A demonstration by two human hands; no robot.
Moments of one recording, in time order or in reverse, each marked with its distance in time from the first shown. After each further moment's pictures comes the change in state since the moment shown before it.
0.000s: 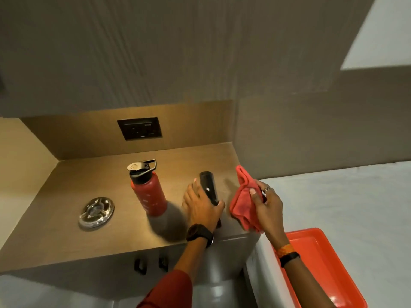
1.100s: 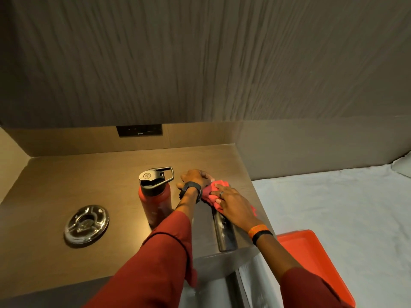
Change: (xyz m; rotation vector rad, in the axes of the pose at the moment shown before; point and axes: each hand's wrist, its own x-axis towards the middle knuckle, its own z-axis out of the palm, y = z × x) left_hand 0.161 -0.021 -0.021 -0.253 -0.412 -0.113; right_hand 0.044 0.001 0.116 -0.810 -0.573 -0.266
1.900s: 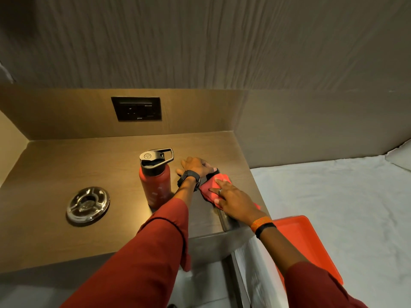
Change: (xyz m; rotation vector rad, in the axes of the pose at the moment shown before) left_hand -0.015 -0.005 0.005 0.154 0.072 0.019; right_hand -0.030 -0.009 0.000 -0.092 -0.220 0.043
